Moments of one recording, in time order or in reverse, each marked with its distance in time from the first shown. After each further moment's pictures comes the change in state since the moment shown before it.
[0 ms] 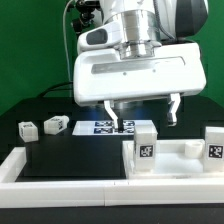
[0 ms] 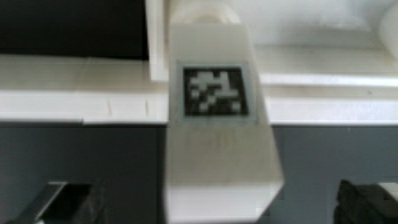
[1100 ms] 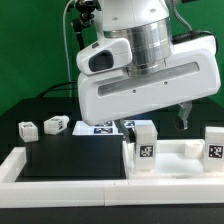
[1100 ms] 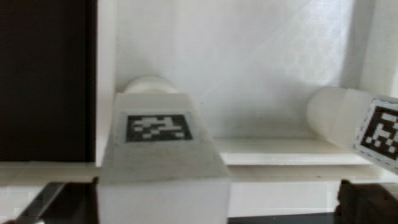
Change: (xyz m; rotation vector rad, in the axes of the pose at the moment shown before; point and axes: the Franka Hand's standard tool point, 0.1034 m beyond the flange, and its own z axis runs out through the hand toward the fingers) arm 0.009 -0.005 0.012 0.127 -0.481 0.015
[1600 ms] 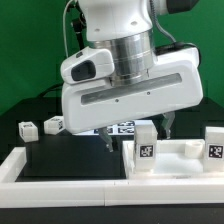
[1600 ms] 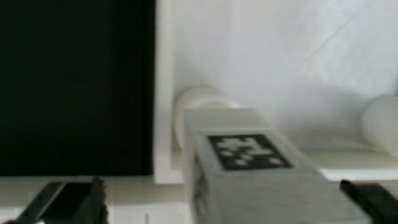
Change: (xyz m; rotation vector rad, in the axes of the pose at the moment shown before) arm -0.004 0.026 0.010 -0.022 0.005 0.033
